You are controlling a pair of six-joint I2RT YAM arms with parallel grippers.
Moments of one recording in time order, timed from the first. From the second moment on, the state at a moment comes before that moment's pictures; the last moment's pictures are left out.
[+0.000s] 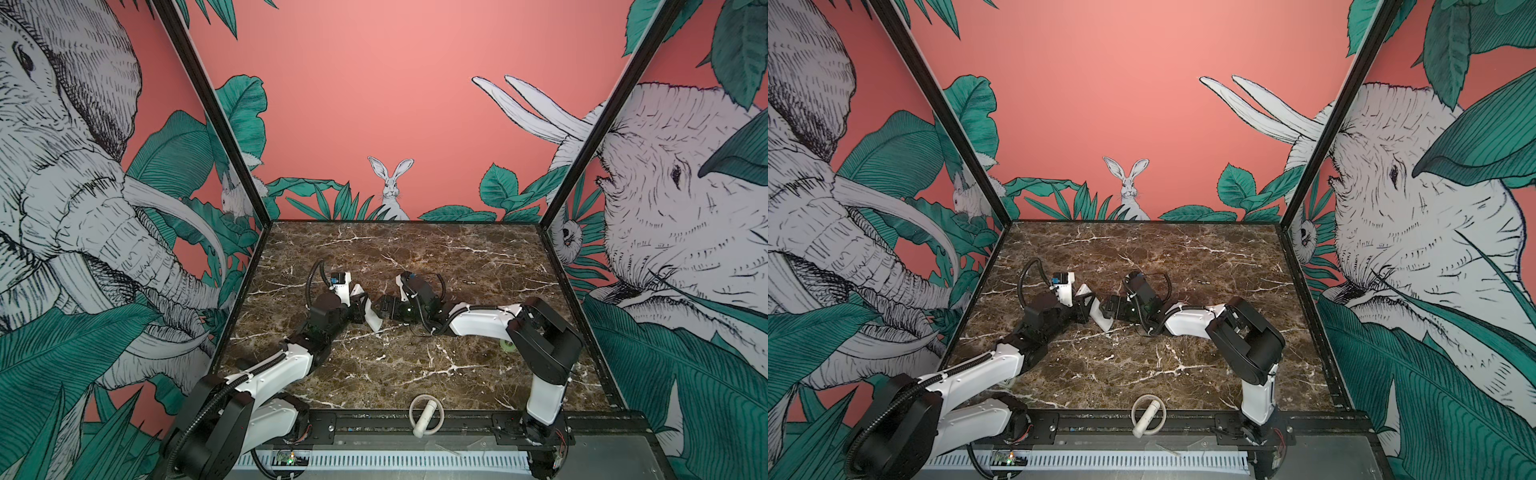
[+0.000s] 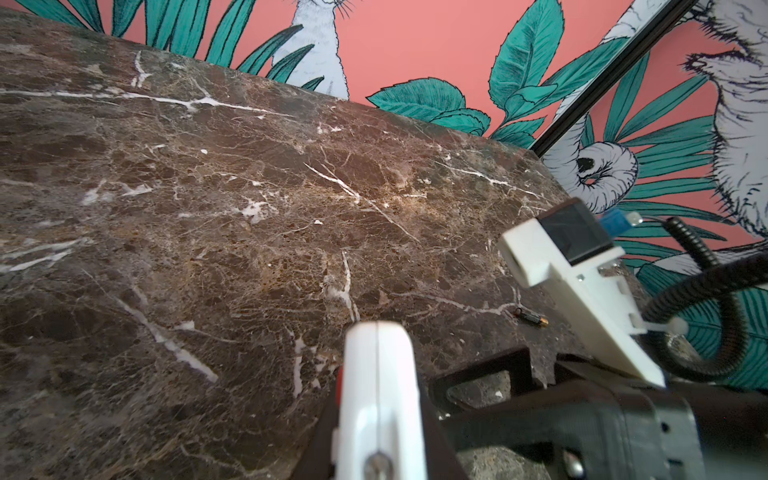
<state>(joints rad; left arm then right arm) -0.50 1.15 0.38 0.42 0.07 -0.43 0.86 1.85 1.03 0.18 -0.19 0.89</state>
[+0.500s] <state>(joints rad) -0.48 1.17 0.39 0.42 0.06 -0.44 0.87 1.89 1.03 0.20 -0.19 0.91</state>
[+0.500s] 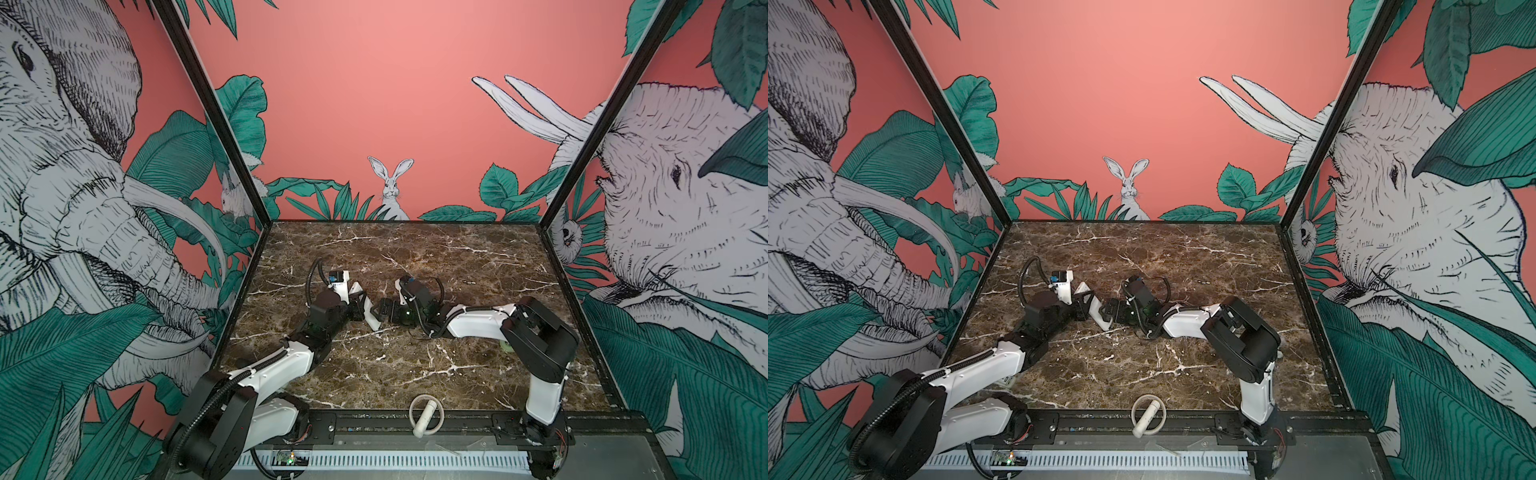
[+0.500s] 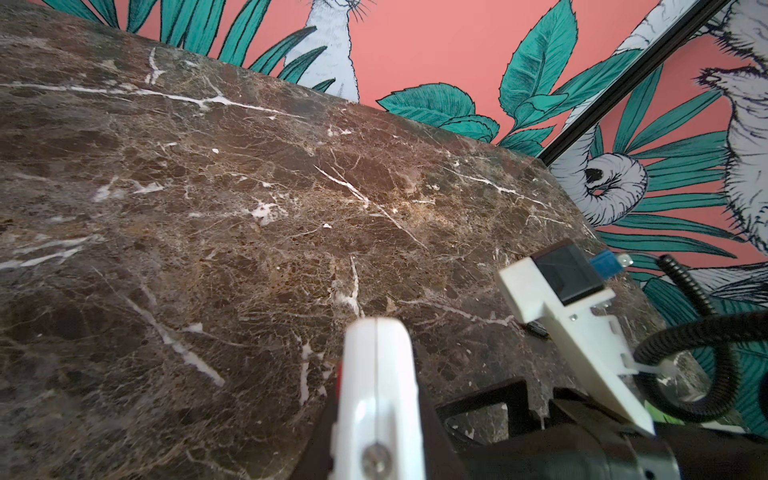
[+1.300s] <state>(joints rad) -0.50 1.16 0.43 0.38 0.00 -0.29 0.94 2.01 1.51 -0.47 0.06 0.64</state>
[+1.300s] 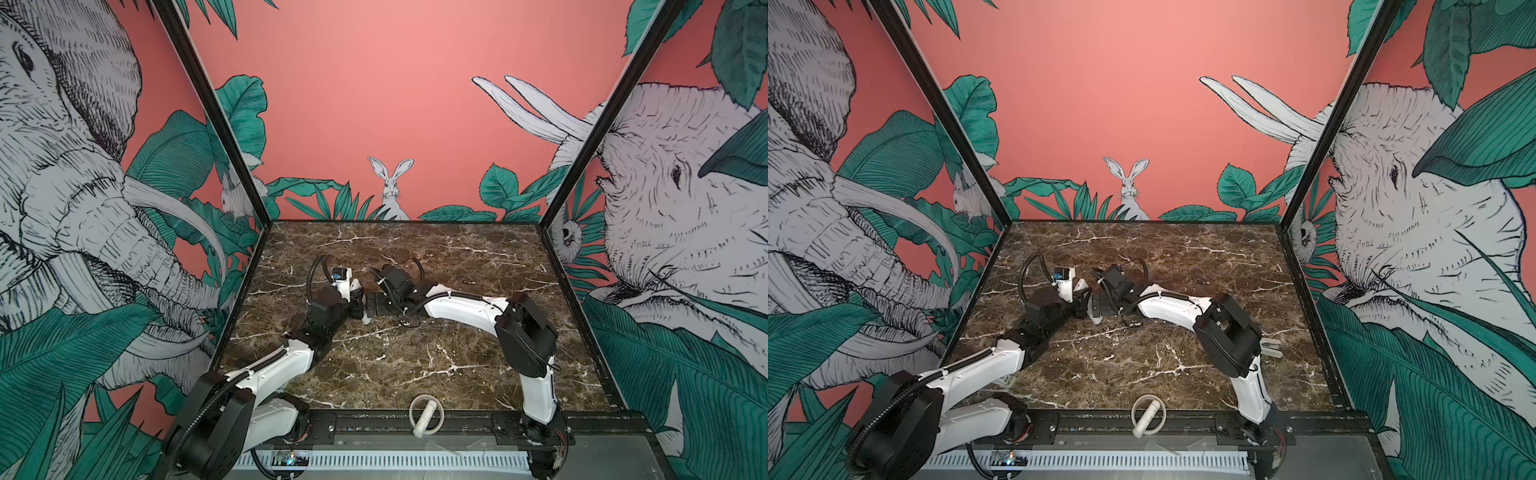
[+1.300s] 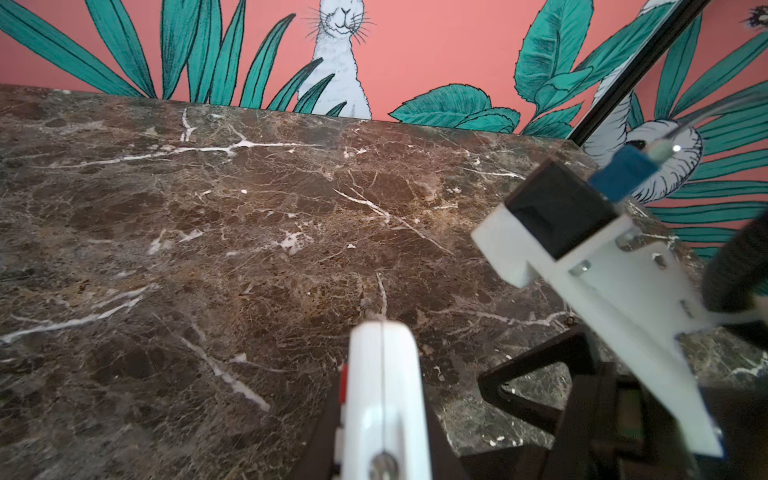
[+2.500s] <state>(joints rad) -0.56 1.15 0.37 0.46 0.04 -0.41 0.83 1.84 1.07 -0.11 -0.12 0.75</state>
